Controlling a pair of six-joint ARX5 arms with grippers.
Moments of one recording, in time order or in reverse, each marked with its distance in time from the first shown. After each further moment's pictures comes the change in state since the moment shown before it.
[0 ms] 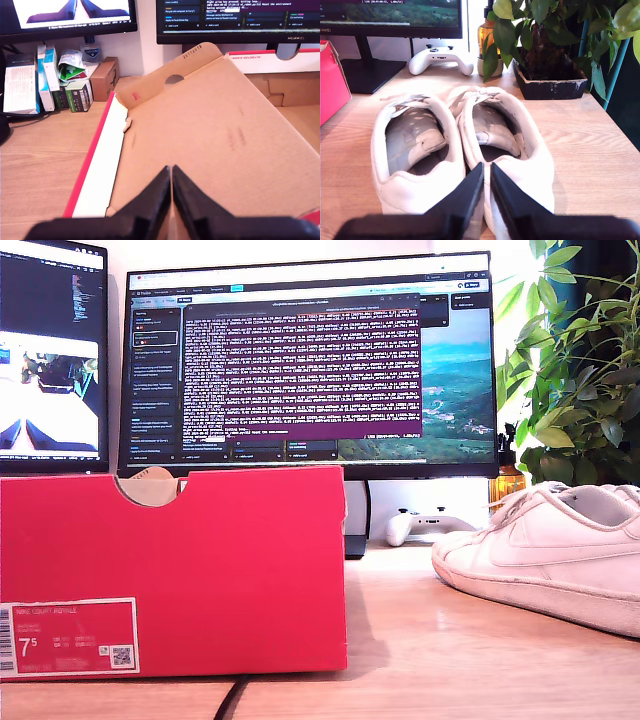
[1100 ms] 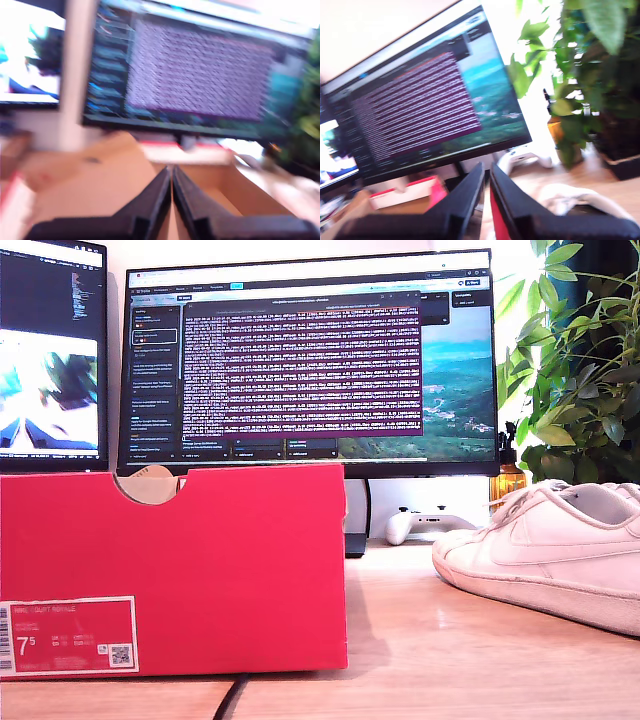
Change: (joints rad) left arm -0.008 0.000 0.020 0.288 0.305 -0.217; right arm 0.000 0.000 0.030 0.370 -0.183 0.391
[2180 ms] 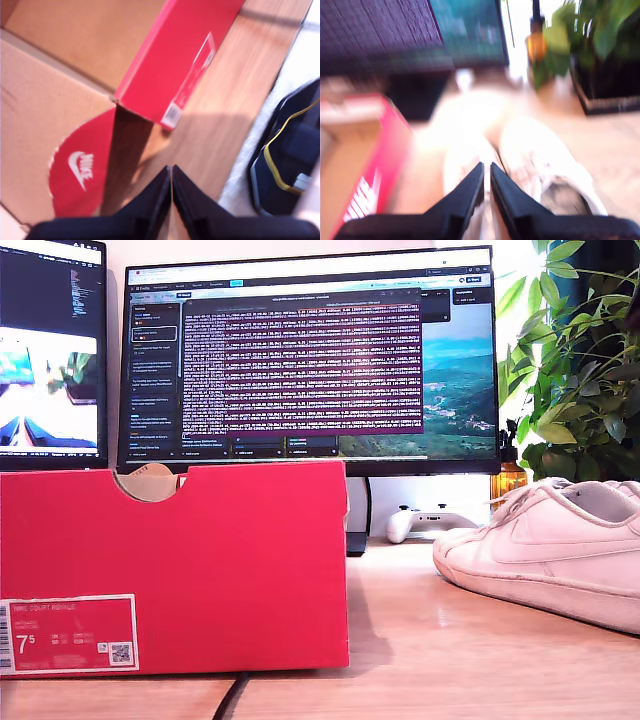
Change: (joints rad) left arm -0.331 0.559 0.472 -0.953 -0.179 0.919; right arm 0.000 0.937 0.787 -0.568 -0.001 -0.232
